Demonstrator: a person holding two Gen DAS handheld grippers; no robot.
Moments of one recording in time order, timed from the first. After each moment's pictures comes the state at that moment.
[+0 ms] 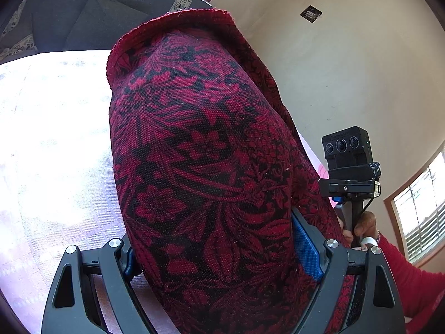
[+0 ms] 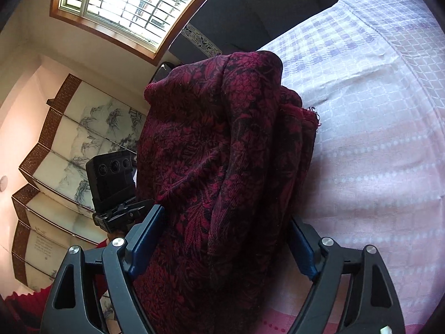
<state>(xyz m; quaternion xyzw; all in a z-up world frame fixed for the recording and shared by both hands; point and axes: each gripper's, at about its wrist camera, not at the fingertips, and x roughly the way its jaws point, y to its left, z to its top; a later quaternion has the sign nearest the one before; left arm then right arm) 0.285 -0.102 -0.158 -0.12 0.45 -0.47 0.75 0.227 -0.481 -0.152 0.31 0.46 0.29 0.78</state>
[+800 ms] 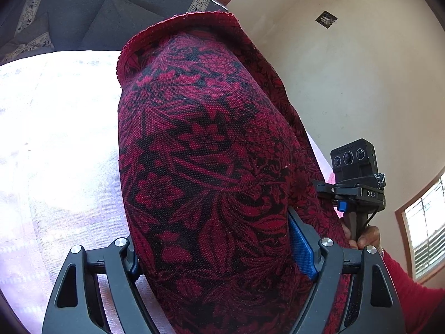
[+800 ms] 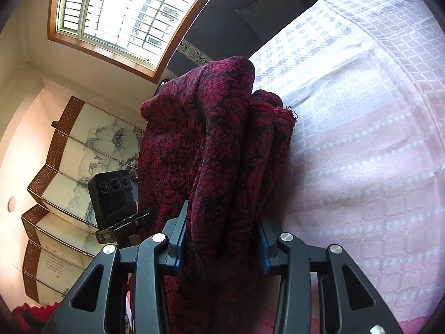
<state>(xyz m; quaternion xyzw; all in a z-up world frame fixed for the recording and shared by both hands) 0.282 -0.116 -0.154 -0.12 0.46 -0.43 0.77 0.216 -0.489 -0.168 0.36 0.44 0.27 0.78</state>
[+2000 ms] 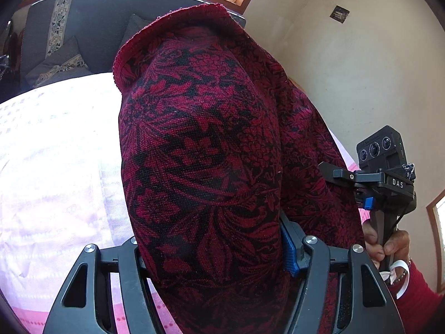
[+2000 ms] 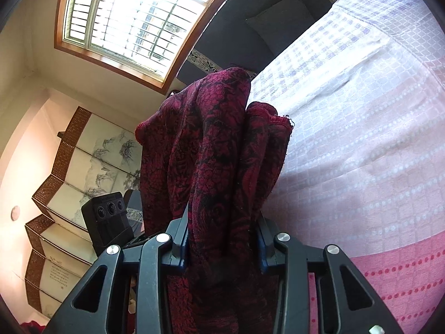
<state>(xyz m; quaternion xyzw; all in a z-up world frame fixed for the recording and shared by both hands) 0.191 -0.098 -0.102 -0.06 0.44 -0.34 0.83 0.175 -0.444 -0.142 0.39 0.40 0.27 0.78</state>
